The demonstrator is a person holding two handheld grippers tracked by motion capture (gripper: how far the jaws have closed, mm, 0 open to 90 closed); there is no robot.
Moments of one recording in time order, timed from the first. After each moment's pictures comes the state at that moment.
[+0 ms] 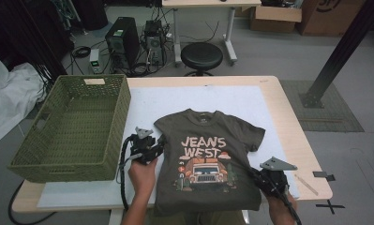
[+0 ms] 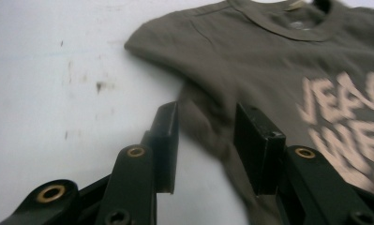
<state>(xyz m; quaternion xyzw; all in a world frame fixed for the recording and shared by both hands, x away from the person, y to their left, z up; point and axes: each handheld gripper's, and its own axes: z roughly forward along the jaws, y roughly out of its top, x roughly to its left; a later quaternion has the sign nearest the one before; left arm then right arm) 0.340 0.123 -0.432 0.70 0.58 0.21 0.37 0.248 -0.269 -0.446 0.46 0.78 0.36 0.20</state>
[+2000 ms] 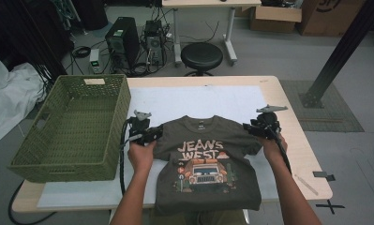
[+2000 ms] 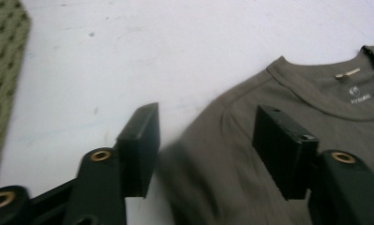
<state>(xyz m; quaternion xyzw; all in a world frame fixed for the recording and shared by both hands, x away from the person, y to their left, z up) 0.394 0.134 -0.415 0.71 0.55 0.23 0.37 0.423 -0.280 -0.420 0.47 0.78 0.36 0.19</state>
